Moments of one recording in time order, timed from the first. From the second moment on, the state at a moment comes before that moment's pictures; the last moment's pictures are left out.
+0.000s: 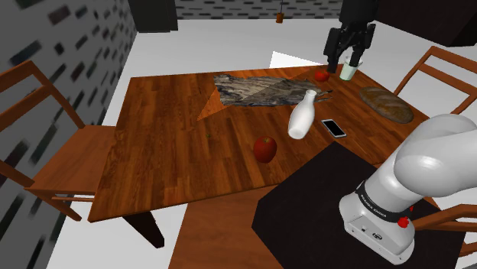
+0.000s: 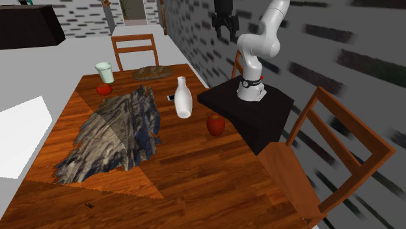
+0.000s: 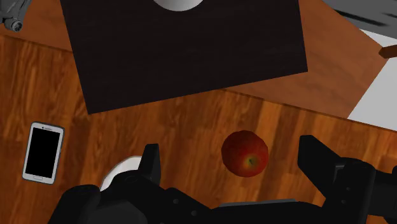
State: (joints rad) arm 0.02 -0.74 -0.06 -2.36 -0.01 1.43 0.12
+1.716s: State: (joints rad) arm 0.13 -0.04 0.01 -2.46 0.06 2.21 0.05
